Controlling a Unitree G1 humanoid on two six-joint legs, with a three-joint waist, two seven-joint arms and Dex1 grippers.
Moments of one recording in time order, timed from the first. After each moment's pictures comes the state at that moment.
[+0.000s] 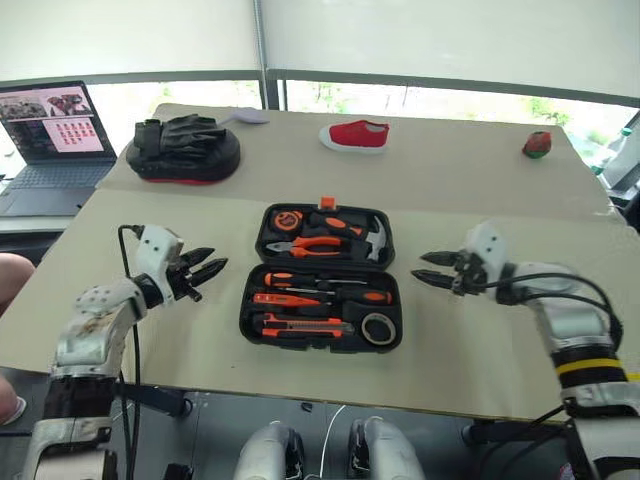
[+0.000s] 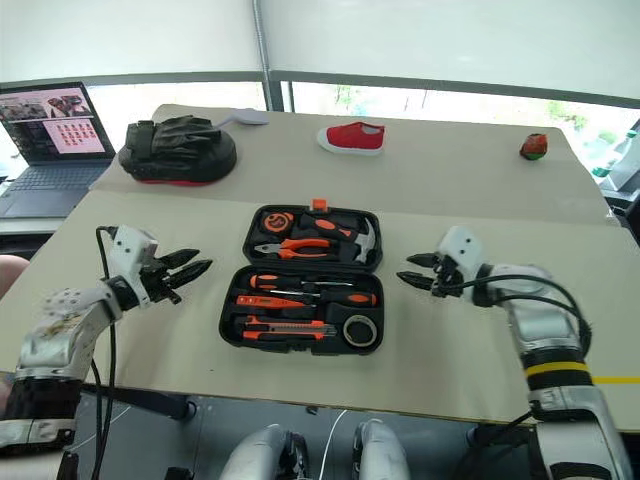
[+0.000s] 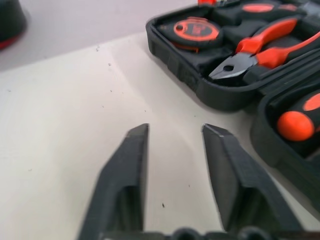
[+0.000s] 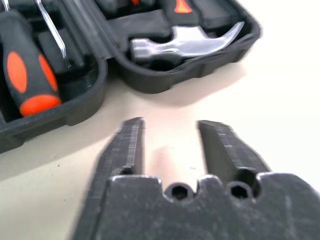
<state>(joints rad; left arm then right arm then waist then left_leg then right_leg) -0.36 0.60 0.12 0.21 -0.31 0.33 -0.78 -0.52 -0.65 0.07 0.44 0.15 -0.01 1.00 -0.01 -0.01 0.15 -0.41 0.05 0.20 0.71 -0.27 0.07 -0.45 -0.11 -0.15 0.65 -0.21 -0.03</state>
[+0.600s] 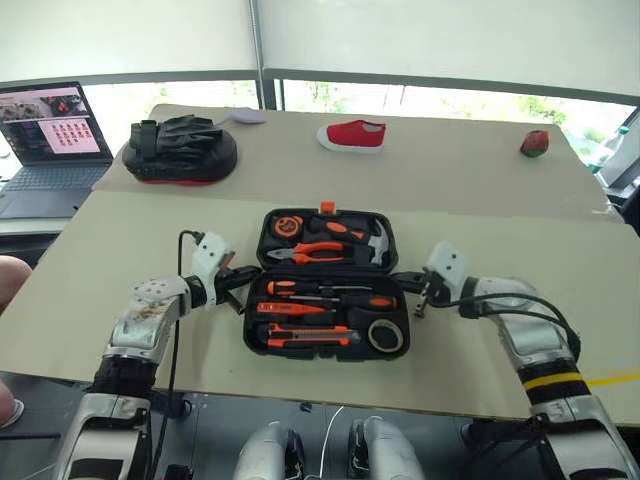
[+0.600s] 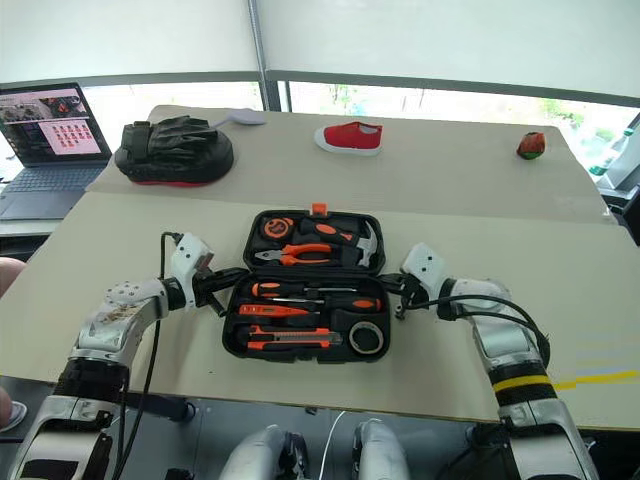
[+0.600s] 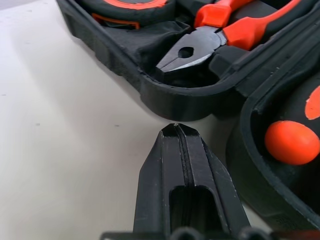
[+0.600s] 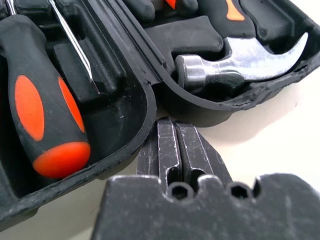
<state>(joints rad) -0.41 0.56 -0.02 0.21 -0.25 0.36 -0.88 -0.39 -0.58 0.08 0.17 0.11 0.15 0.95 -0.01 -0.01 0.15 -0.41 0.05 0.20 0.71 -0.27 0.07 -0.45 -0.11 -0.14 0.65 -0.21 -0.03</state>
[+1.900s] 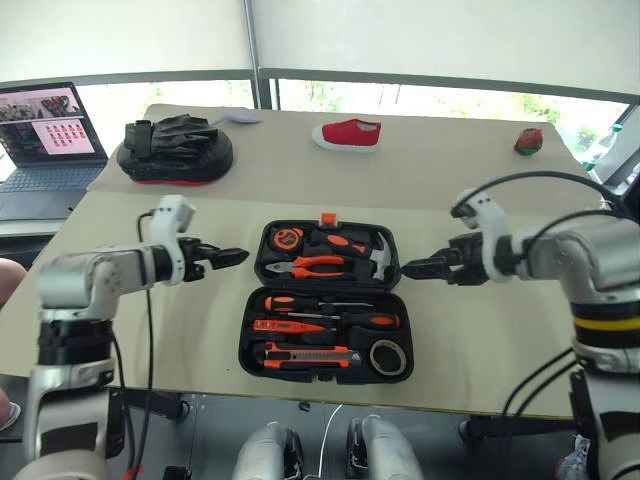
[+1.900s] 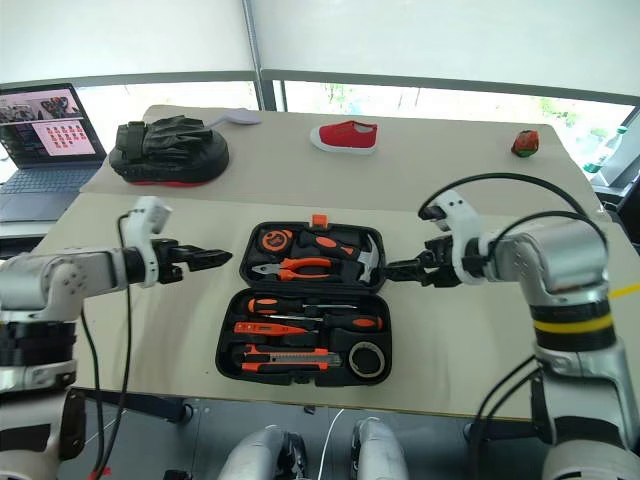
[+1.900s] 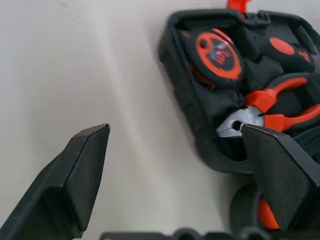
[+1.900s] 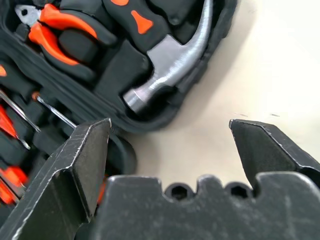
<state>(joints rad) -0.68 0.66 0.10 0.11 -0.53 1.24 -0.67 -0.84 -0.70 0.07 0.04 0.49 1.49 0.74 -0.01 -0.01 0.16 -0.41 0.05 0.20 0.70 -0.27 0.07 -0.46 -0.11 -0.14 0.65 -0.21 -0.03</state>
